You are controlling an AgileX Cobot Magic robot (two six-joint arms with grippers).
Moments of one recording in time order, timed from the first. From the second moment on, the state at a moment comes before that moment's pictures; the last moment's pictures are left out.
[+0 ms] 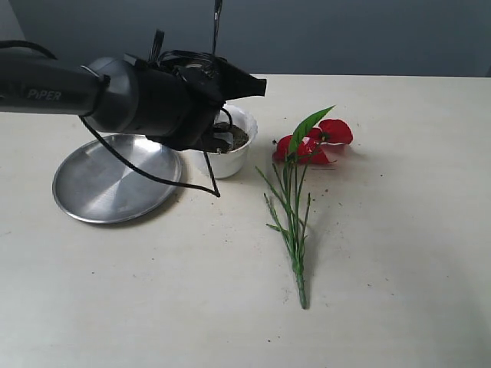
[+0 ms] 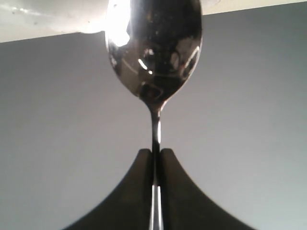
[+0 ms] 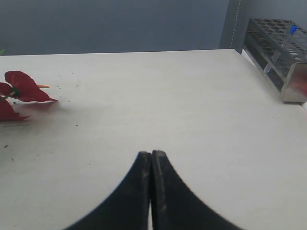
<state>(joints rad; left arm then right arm) -0.56 2.03 -1.31 -1.31 -0.62 -2.09 -0.04 0.01 0.00 0.06 0.37 -0.09</state>
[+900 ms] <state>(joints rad) -0.60 2.10 -1.38 -1.45 -0.66 -2.09 -0.04 0.01 0.00 0.06 0.37 -0.09</state>
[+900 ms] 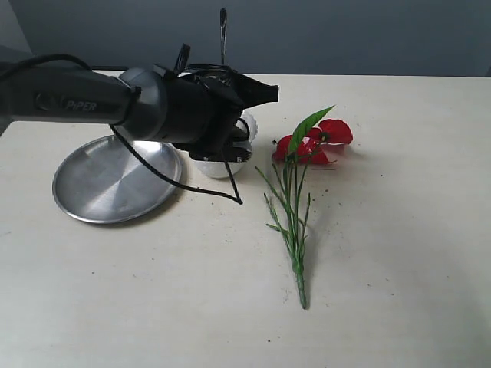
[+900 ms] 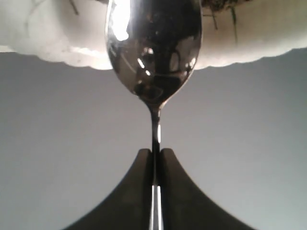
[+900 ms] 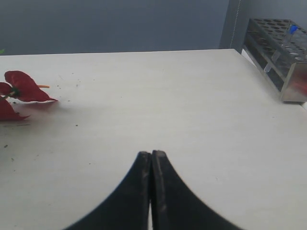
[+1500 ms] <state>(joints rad) -0.60 2.16 -1.46 -1.45 -0.69 -2.09 -0.04 0.01 0.00 0.06 0.37 -0.09</state>
